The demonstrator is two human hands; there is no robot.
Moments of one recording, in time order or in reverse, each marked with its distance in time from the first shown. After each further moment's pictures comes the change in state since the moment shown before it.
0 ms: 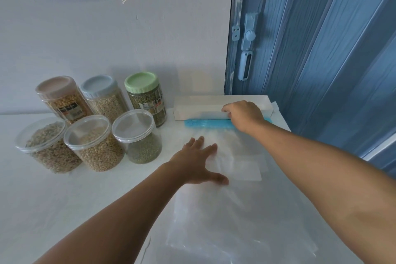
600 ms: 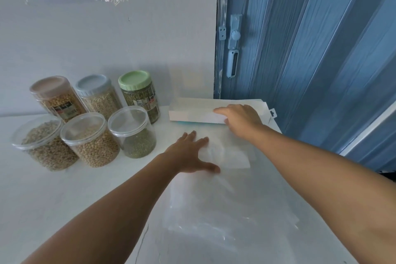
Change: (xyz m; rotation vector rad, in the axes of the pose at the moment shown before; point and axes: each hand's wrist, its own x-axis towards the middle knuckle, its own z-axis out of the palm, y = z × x) left_hand 0.001 -0.001 0.004 0.003 0.039 0.002; right_hand -0.057 0.000 -0.014 -0.020 0.047 -0.071
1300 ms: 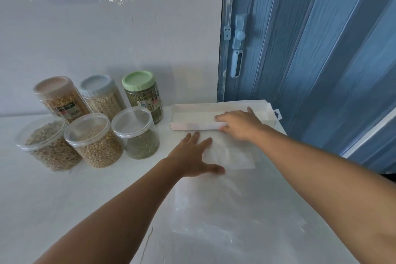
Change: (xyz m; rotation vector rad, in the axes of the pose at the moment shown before) left_hand -0.003 -0.001 0.006 -0.029 0.035 0.012; right_hand 0.003 -0.011 -0.005 0.022 -0.294 0.042
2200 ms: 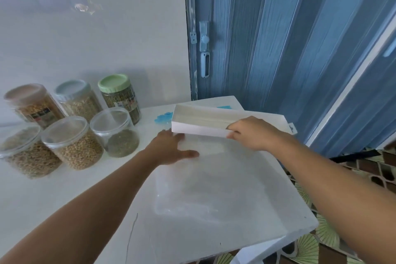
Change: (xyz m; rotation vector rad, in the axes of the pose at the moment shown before) left_hand 0.004 -0.008 0.001 0.004 0.140 0.068; right_hand -0.144 0.032 -0.022 0.111 0.003 0.105
